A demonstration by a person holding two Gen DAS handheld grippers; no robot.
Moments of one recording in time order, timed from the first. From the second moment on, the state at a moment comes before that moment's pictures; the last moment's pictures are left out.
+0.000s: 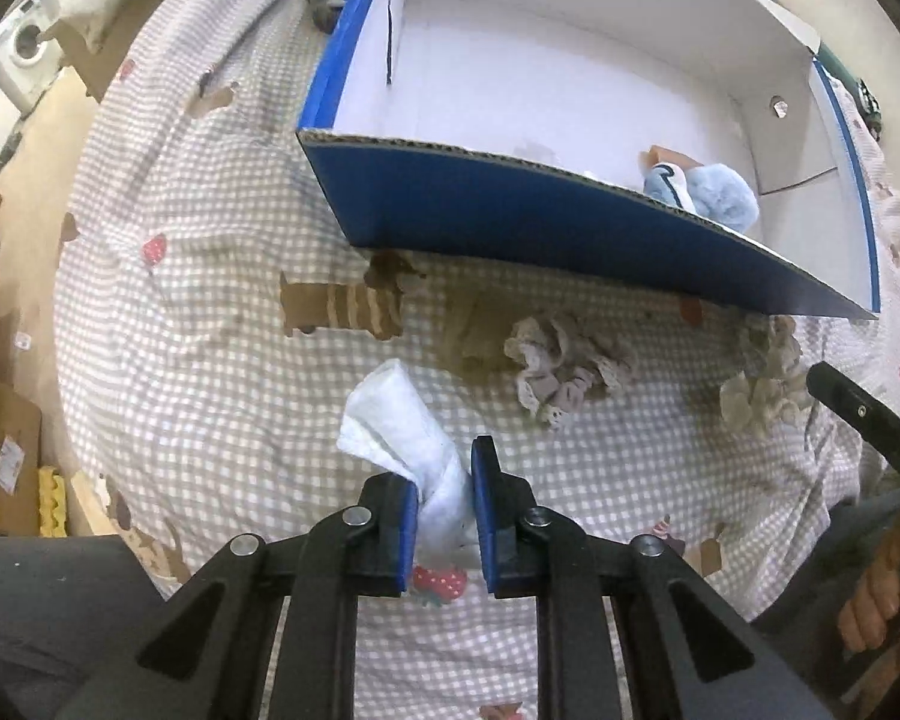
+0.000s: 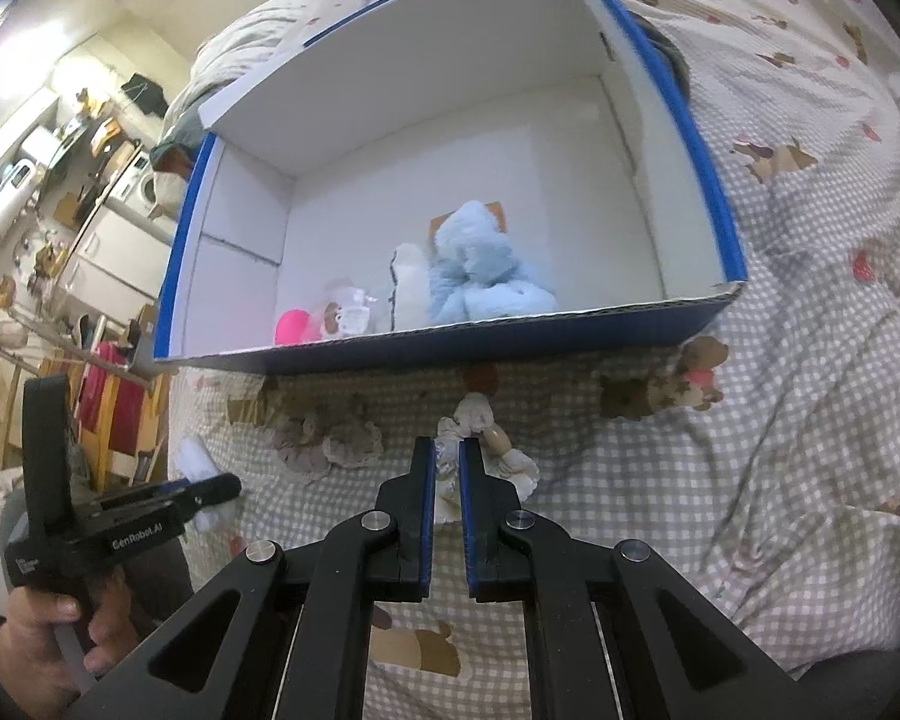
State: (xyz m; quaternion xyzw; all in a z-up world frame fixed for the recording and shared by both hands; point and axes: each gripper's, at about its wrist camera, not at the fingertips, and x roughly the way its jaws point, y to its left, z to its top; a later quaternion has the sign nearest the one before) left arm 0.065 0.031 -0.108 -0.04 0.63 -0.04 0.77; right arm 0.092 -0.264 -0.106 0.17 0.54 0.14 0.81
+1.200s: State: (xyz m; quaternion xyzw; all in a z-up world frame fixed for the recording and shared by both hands) left arm 0.128 -0.002 0.021 0.02 0.48 -0.01 0.88; right arm 0.131 -0.264 0.018 0.18 0.36 0.22 0.89
